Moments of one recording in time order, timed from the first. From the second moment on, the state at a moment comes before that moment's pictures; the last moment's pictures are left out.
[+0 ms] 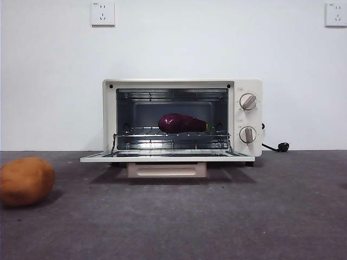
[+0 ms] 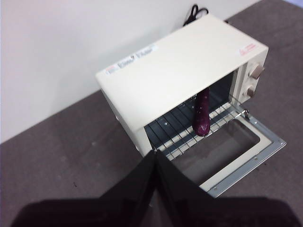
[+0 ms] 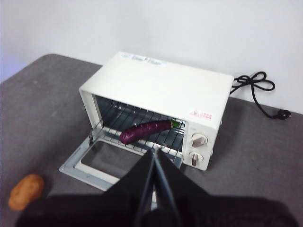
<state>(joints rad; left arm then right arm) -0.28 1.48 2.18 -1.24 0.08 0.25 0.53 1.13 1.80 -1.05 0.10 -0.01</state>
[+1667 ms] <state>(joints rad) 0.02 2.14 1.72 -0.96 0.70 0.25 0.53 0.99 1.80 -1.19 0.27 -0.05</state>
